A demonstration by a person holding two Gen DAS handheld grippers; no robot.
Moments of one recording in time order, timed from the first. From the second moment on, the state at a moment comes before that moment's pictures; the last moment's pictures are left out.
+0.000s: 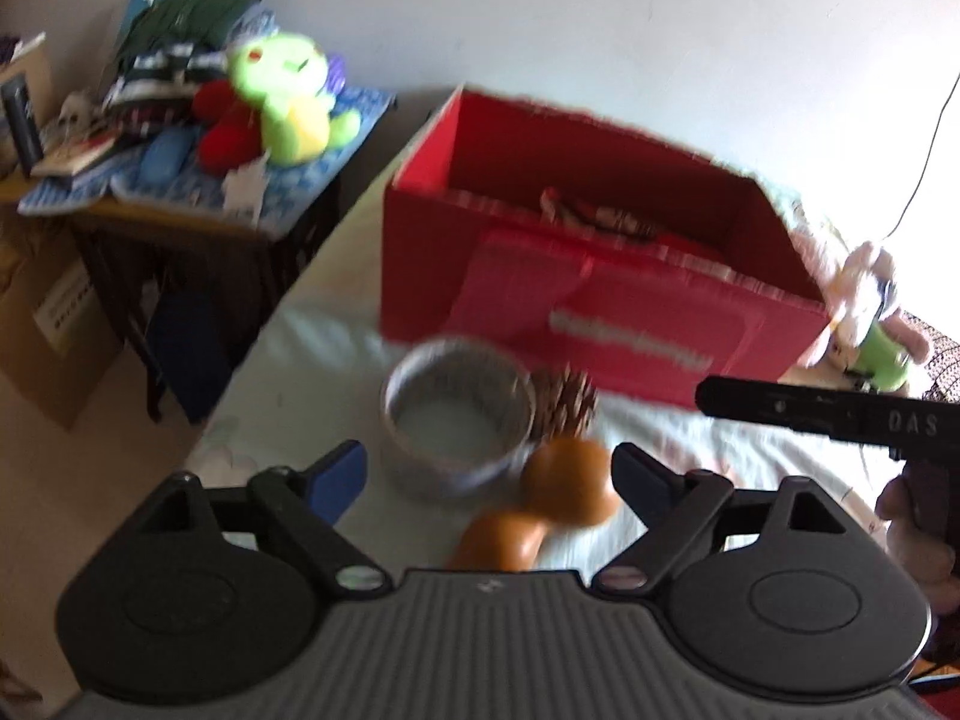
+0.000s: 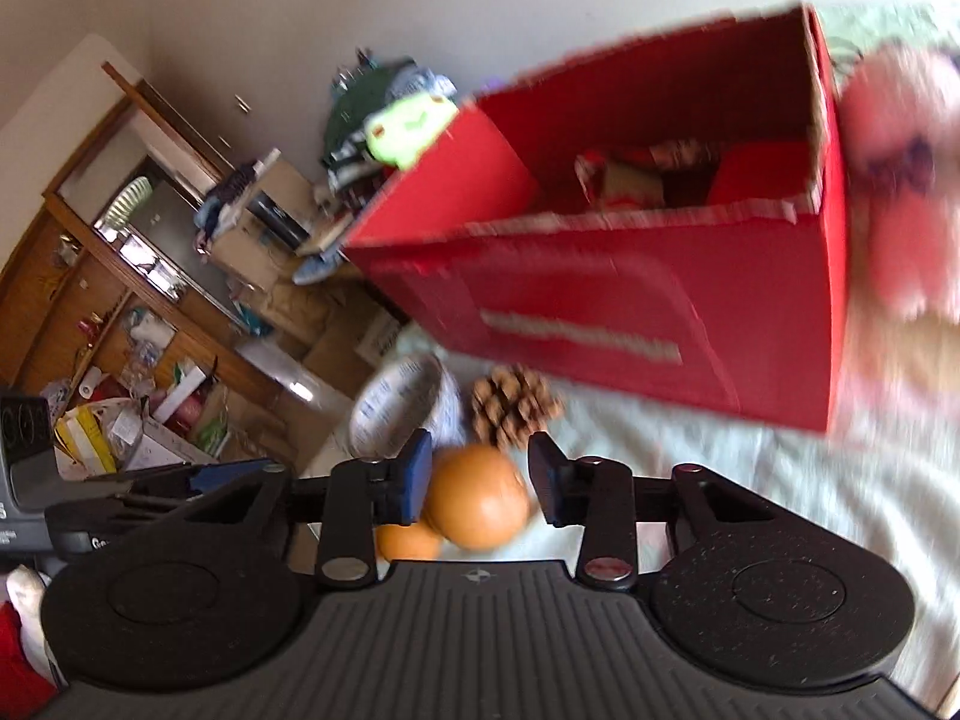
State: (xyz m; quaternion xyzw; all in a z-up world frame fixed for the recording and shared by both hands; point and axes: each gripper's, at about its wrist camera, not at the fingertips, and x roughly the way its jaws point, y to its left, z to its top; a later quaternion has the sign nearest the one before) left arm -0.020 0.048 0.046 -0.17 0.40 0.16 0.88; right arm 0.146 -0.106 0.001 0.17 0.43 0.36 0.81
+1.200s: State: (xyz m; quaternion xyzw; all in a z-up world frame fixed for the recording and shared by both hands) left arm 0.098 -0.062 -0.024 -0.17 0.44 0.00 0.88; right arm 0.147 -0.191 -0.031 0.19 0.48 0.20 0.84
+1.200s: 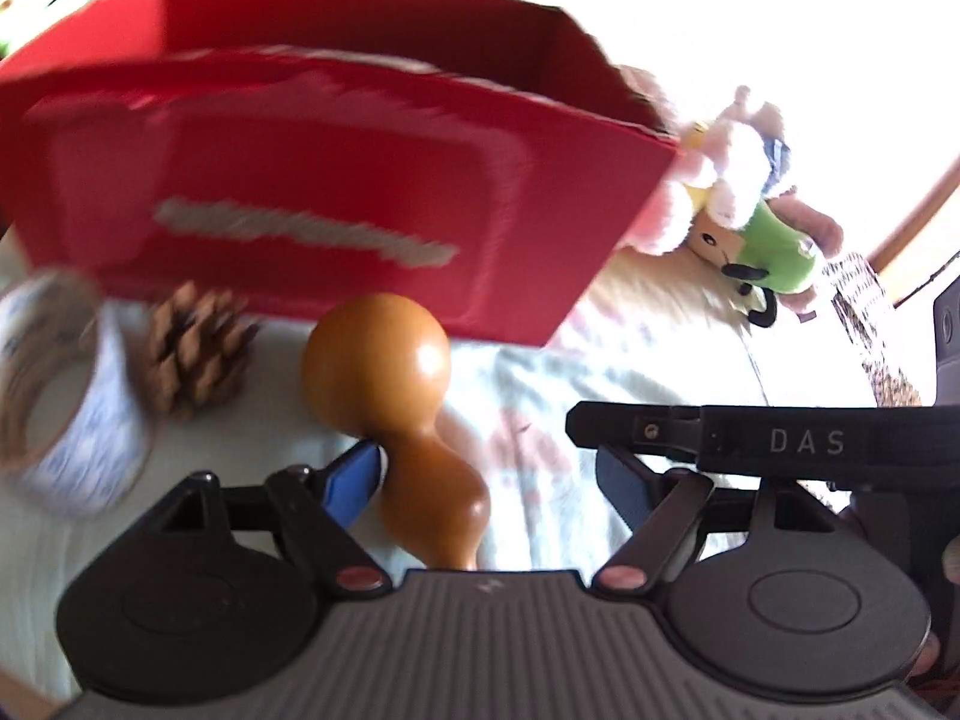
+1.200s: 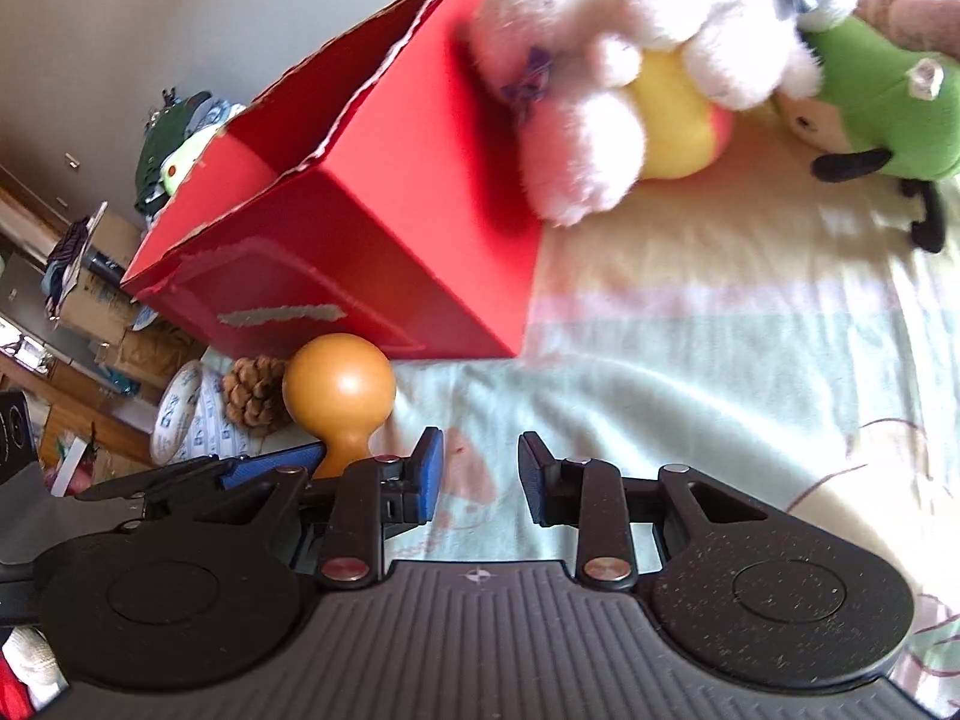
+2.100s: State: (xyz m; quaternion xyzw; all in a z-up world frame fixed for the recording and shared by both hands) left arm 0.073 -0.038 -0.032 -0.20 0.45 0.02 0.87; right arm 0.170 -0.138 -0.046 0.22 0.53 0.34 0.74
